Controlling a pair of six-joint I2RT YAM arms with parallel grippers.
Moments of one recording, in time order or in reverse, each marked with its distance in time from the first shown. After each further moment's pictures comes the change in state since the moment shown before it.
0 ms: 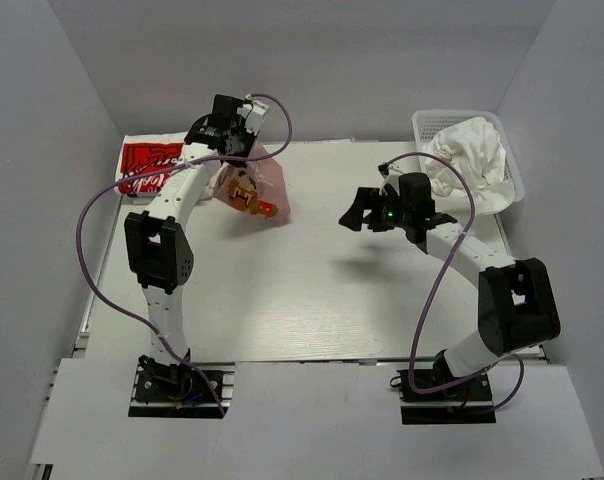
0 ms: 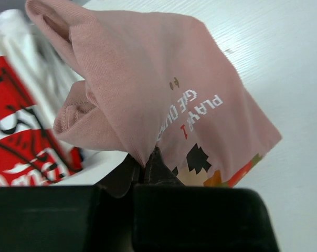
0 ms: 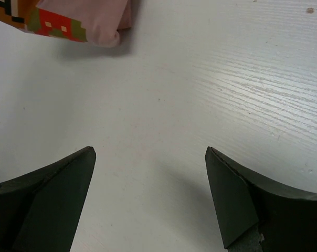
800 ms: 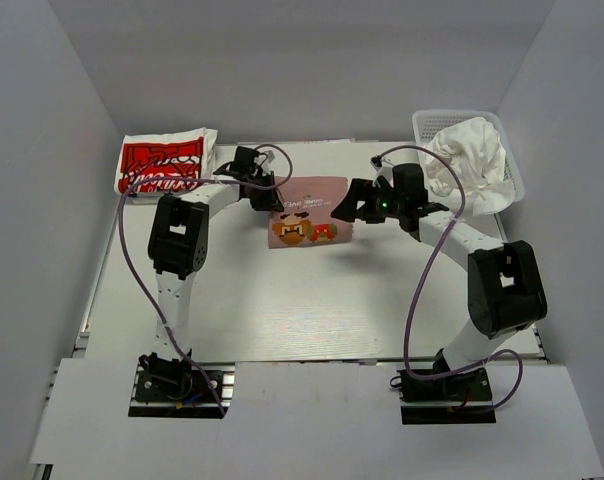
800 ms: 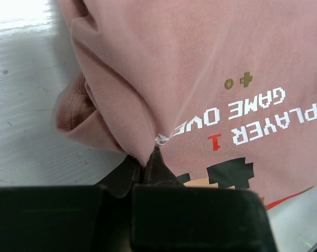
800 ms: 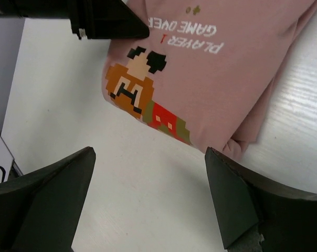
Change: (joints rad) left arm -0.014 0.201 -0.343 0.392 0.384 -0.600; right arm 0.000 0.119 0.113 0.013 -0.095 0.051
